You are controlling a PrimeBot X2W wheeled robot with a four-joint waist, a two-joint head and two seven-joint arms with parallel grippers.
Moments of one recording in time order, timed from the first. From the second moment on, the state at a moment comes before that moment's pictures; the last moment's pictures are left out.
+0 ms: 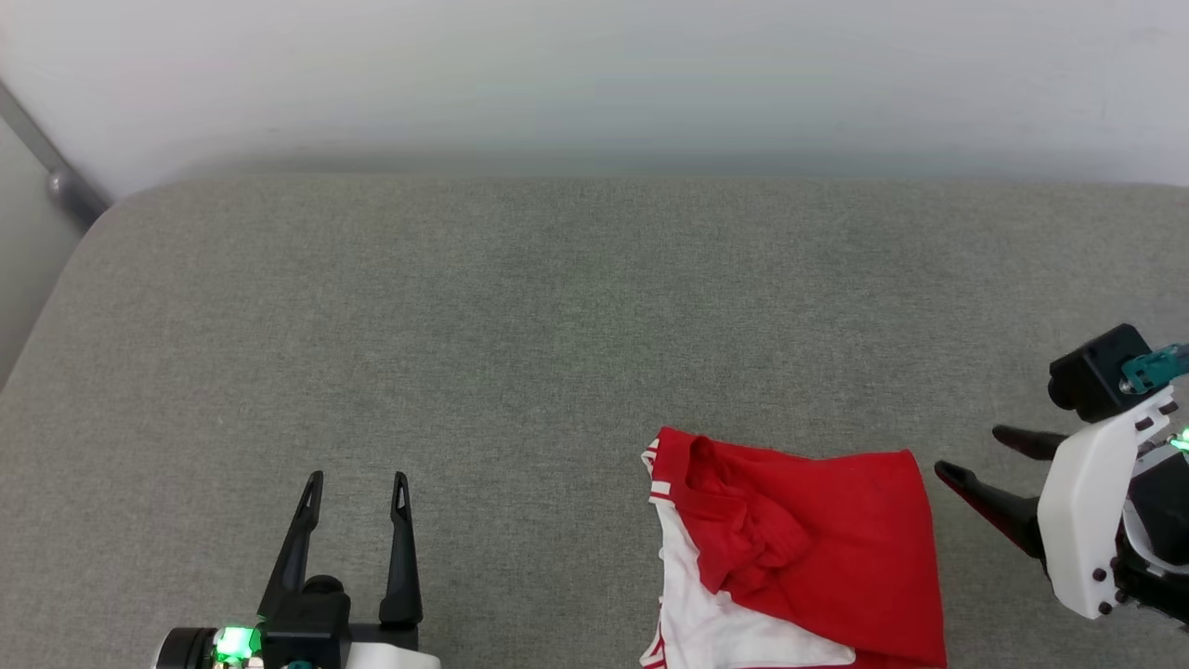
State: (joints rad) left arm 0.11 0.12 -0.15 -0.03 -0.01 0.18 -0.26; right arm -0.23 -0.63 0.27 -0.16 0.66 0.13 0.77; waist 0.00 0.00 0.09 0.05
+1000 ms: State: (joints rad) left arm -0.04 0.09 -0.17 -0.03 -0.01 0.16 -0.26; right arm -0.25 -0.63 0.39 0.04 0.94 0.13 0.84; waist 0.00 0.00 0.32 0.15
